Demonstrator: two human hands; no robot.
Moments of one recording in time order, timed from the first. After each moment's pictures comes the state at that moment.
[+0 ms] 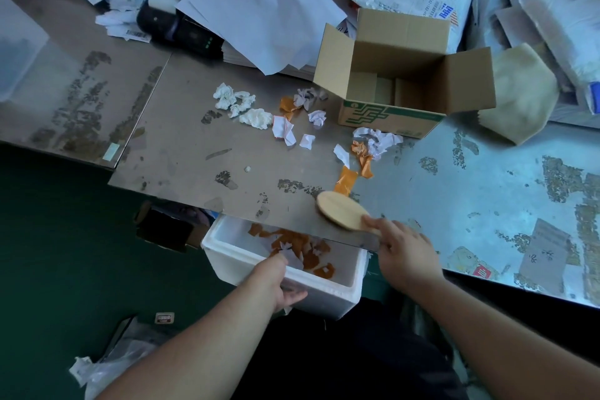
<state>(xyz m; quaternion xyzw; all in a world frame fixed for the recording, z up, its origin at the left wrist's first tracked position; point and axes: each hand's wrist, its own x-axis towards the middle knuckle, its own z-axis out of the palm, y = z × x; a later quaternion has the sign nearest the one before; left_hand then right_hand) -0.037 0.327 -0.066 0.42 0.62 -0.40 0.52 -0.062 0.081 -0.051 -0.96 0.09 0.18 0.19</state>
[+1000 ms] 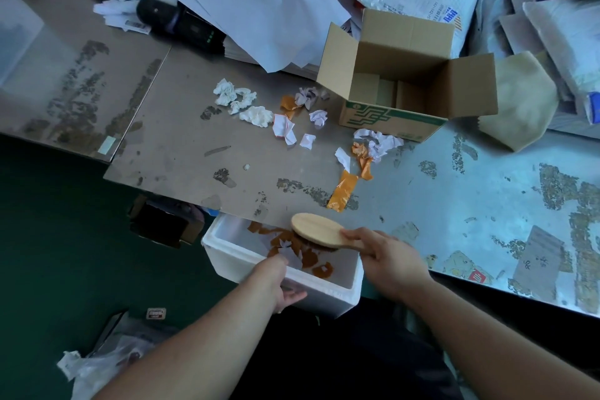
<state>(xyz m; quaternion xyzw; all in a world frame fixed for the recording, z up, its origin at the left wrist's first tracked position) -0.037 0.322 -0.079 0.43 0.61 -0.41 0.53 -0.057 0.100 -0.036 -0.94 0.04 0.25 0.23</state>
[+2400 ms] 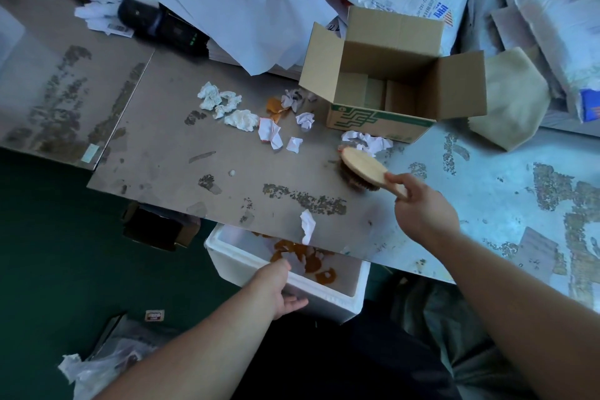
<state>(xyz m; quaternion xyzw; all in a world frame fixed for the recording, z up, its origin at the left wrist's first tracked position) -0.039 0.296 -0.096 0.45 0.59 -0.43 0.51 0.024 0.035 -0.011 -0.93 0.23 0.19 0.23</state>
